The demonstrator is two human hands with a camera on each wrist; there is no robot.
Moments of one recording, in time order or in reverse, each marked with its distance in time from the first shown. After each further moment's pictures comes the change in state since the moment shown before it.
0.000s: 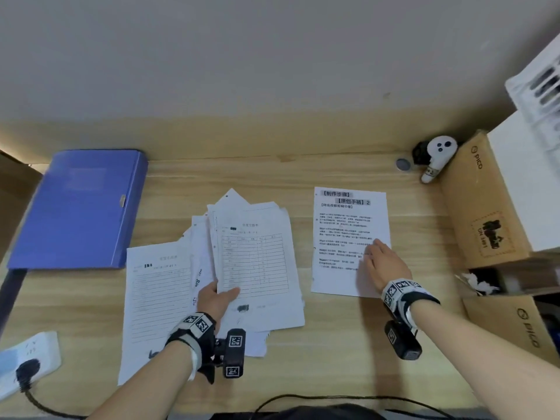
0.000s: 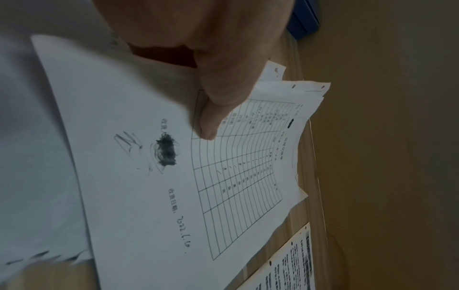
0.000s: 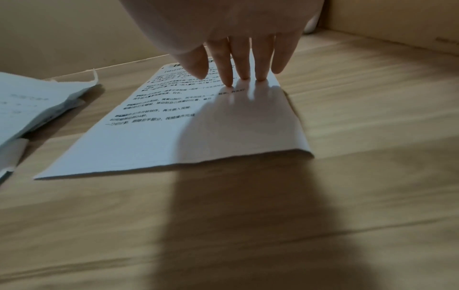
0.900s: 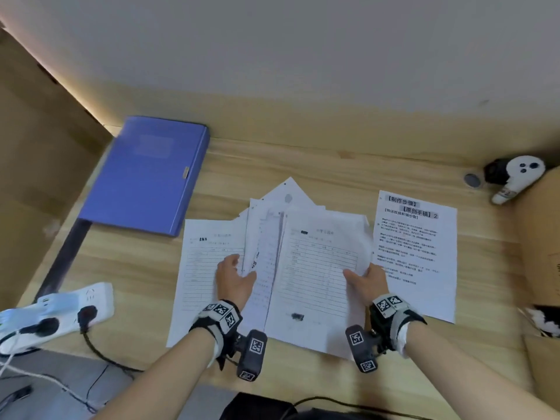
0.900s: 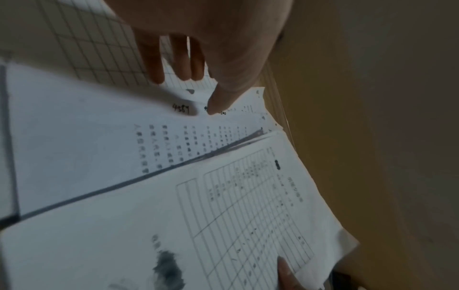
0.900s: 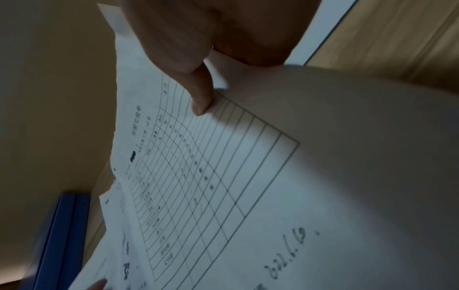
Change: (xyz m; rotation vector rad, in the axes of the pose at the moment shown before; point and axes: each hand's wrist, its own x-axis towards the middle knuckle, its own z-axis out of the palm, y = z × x) left_hand 0.019 -0.008 -0.058 0.220 0.238 0.228; right_hand -0.020 -0.150 0.054 0.751 -0.030 0.118
